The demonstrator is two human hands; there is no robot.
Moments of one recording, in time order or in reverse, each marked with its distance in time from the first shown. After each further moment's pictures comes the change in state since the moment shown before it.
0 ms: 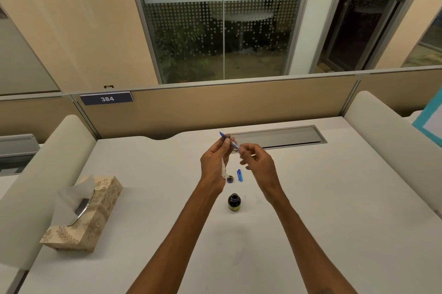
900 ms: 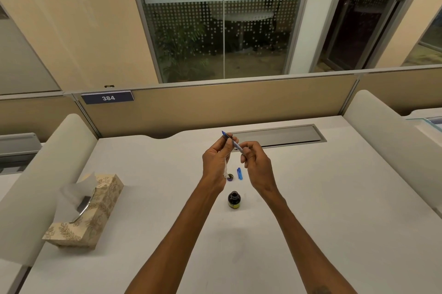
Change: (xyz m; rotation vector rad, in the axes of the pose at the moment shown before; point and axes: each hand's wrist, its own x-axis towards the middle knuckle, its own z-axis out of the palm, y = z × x) left_hand -0.005 -0.004 0.002 0.151 -0.010 0.048; right_hand -0.002 0.012 0.008 -0.026 0.043 -0.136
